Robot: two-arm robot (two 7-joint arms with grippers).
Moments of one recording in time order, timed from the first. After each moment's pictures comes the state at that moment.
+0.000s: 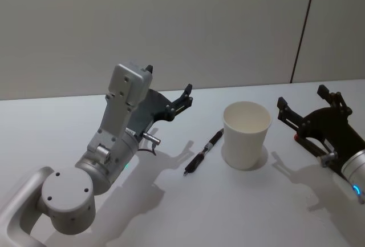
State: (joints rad) left arm -0.24 0.38 0.45 -1.63 -0.20 0.01 -0.01; right arm -0.01 0.34 -0.23 -1.77 0.29 0.03 0.07
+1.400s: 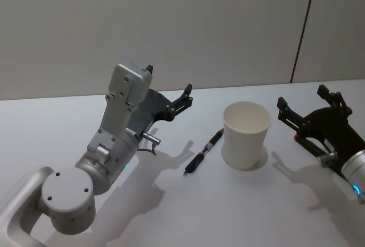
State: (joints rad) left arm -0.24 0.38 0.45 -1.63 -0.20 0.01 -0.01; right arm -0.01 0.34 -0.23 -1.77 0.29 0.03 0.07
